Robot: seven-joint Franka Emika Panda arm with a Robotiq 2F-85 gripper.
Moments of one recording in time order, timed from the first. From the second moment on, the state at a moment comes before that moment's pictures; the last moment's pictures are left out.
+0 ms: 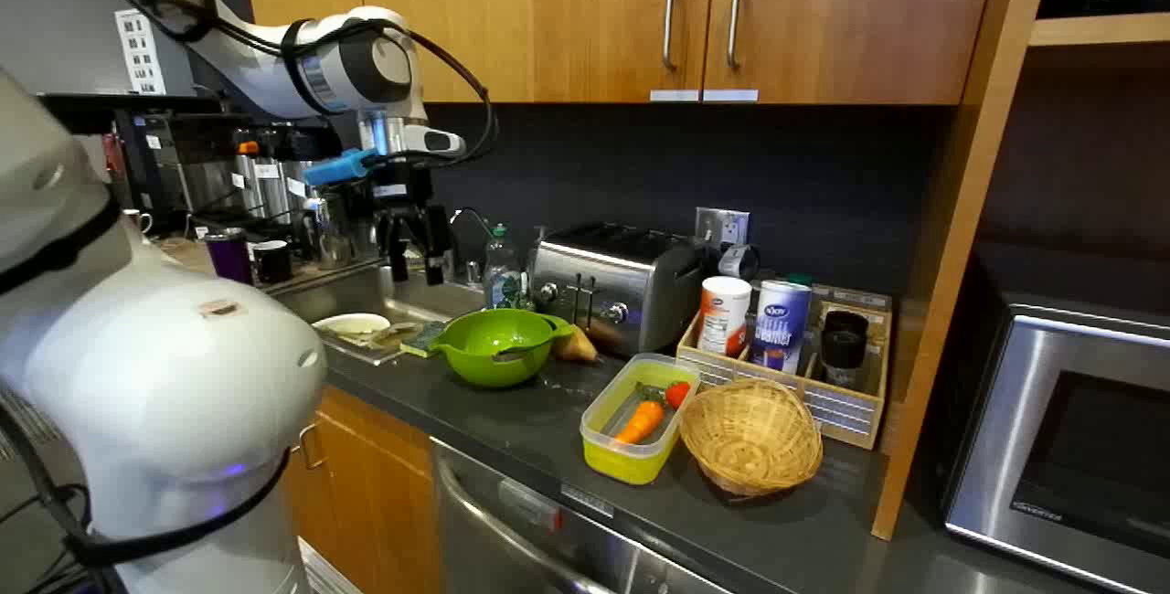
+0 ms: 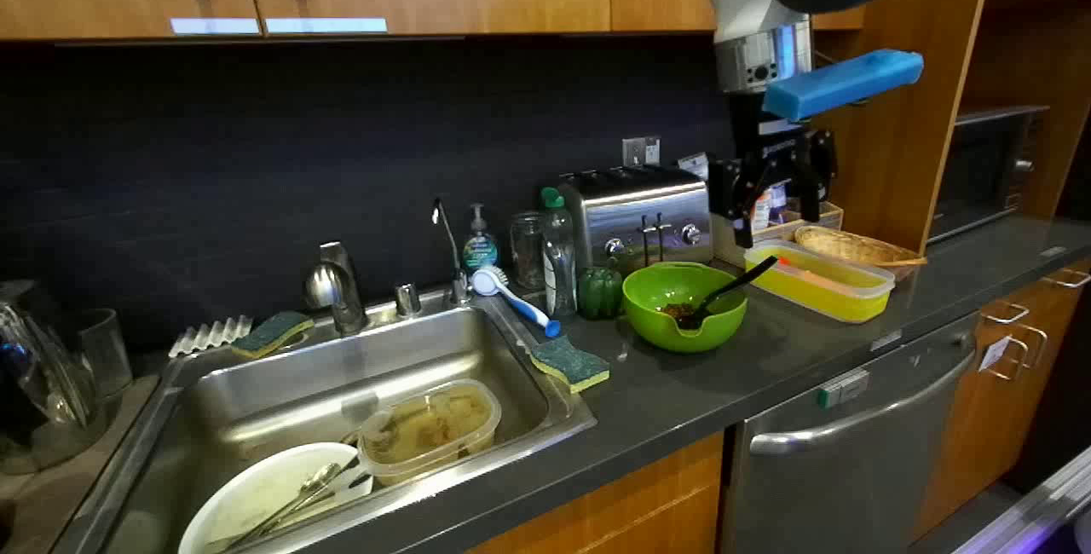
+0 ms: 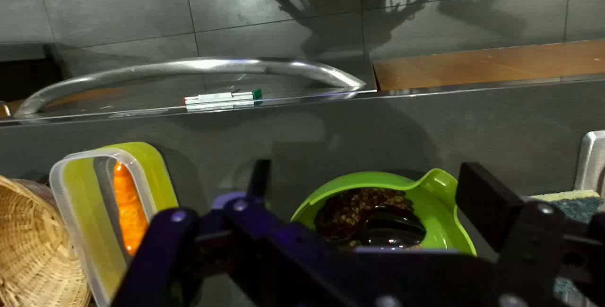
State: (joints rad) arm 0.09 -0.50 0.39 -2.56 0.05 1.96 0.53
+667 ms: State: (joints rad) arm 0.09 -0.49 0.38 -2.56 0.05 1.96 0.53
